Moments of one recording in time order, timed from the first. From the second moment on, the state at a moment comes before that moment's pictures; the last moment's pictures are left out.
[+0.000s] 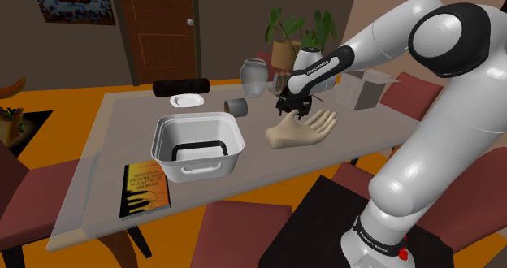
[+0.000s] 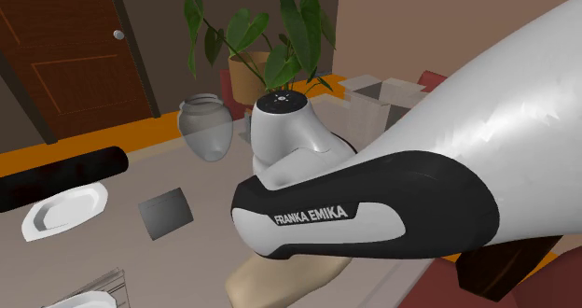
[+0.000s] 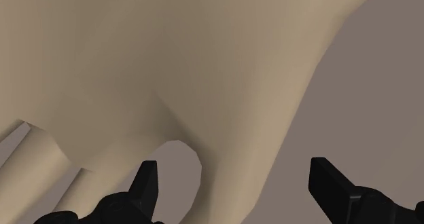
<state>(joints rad) -0.37 -0.07 -0.11 -2.37 -0.15 2.52 0.73</state>
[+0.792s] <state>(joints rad) -0.37 -0.07 -0.11 -2.37 -0.15 2.52 0.73</state>
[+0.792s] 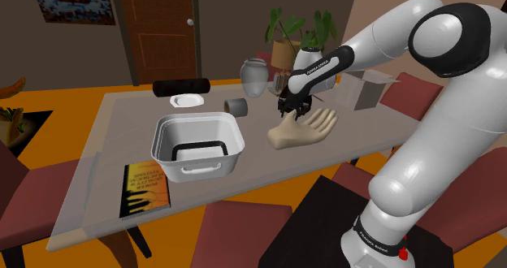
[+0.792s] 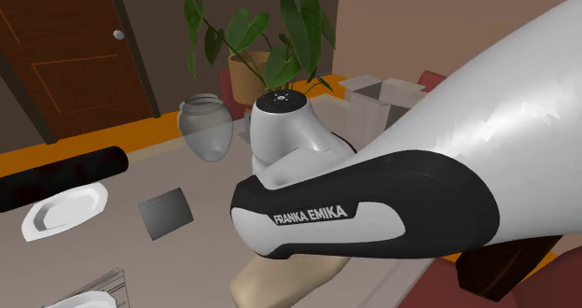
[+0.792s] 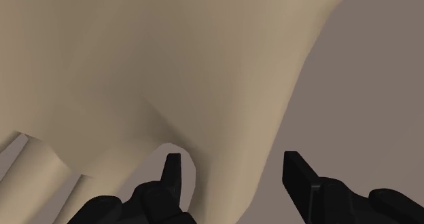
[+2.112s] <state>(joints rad) -0.37 -0.18 -0.10 -2.23 -0.13 2.27 0.71</state>
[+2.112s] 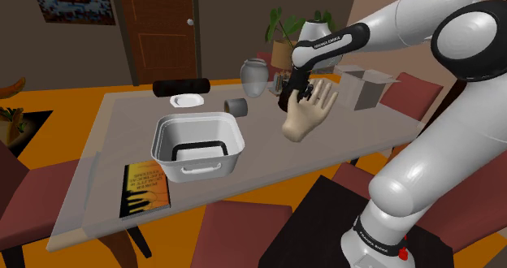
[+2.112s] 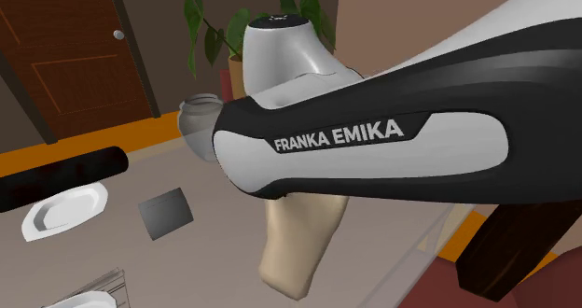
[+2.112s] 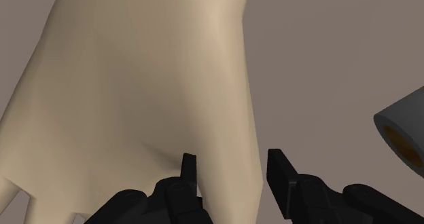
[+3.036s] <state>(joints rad) -0.36 -0.23 -0.10 -2.09 -0.12 2.08 0.69</state>
